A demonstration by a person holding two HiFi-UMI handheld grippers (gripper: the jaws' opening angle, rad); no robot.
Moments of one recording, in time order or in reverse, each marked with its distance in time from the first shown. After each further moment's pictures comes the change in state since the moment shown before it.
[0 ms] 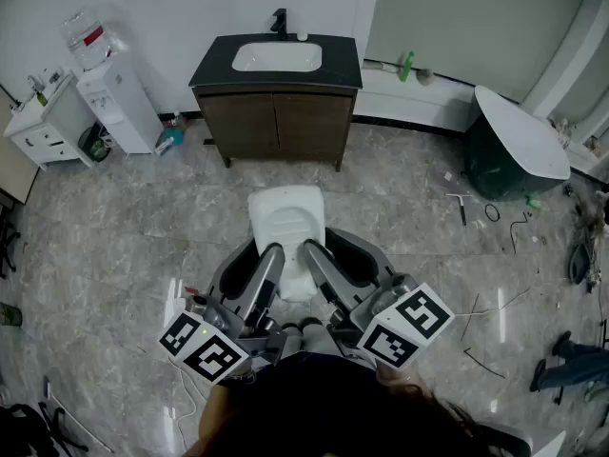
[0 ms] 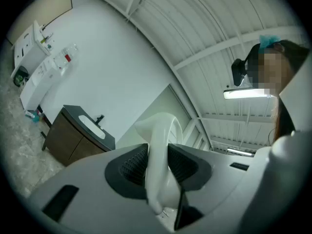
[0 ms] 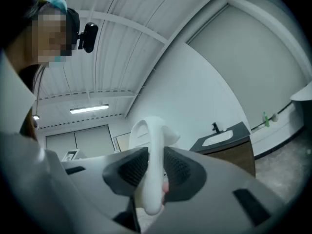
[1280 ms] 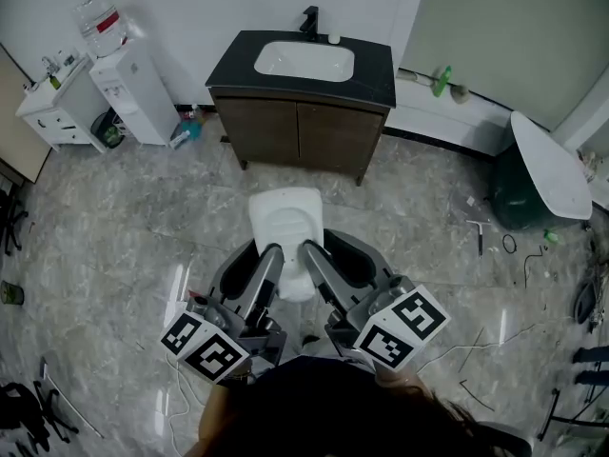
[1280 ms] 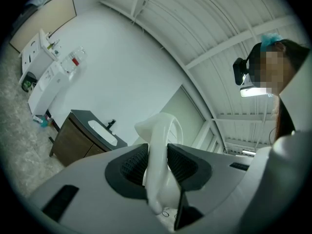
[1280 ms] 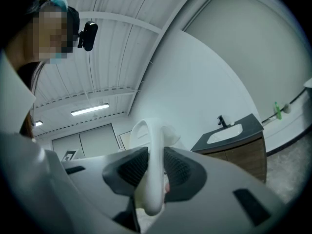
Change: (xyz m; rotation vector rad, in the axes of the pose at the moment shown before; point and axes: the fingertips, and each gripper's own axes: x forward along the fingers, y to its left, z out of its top) left arm 0.086 0.100 0.025 0.001 -0.037 0.132; right arm 0.109 -0.091 0.006 0.039 0.060 0.081
